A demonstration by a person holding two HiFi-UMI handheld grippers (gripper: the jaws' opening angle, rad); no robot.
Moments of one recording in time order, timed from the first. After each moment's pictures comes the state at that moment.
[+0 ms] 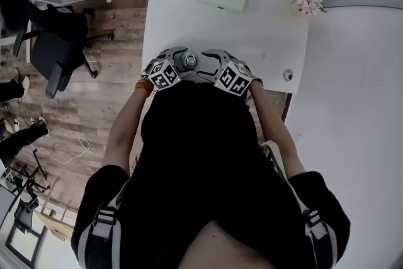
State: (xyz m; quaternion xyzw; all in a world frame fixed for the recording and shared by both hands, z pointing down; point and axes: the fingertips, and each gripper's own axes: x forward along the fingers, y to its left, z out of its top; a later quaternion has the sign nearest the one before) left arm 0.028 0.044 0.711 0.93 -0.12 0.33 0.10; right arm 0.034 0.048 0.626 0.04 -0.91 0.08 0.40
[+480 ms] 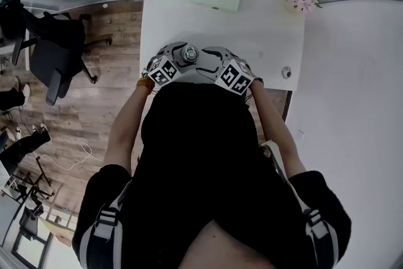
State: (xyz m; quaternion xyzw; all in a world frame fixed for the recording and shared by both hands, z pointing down) left arm 0.039 0.010 0.700 0.94 -0.15 0.29 0.10; right arm 0.042 0.028 0.611 0.08 -0.92 0.09 0.38
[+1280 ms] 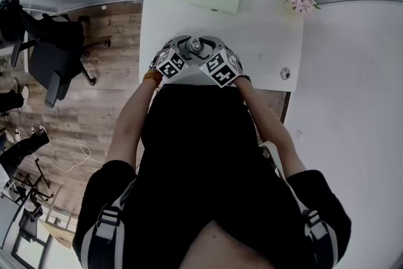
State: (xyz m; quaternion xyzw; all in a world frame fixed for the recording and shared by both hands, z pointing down) left arm 0.060 -0.026 0.712 0.93 -0.18 0.31 0.11; right arm 0.026 -0.030 0.611 0.22 -0.87 0.14 0.41
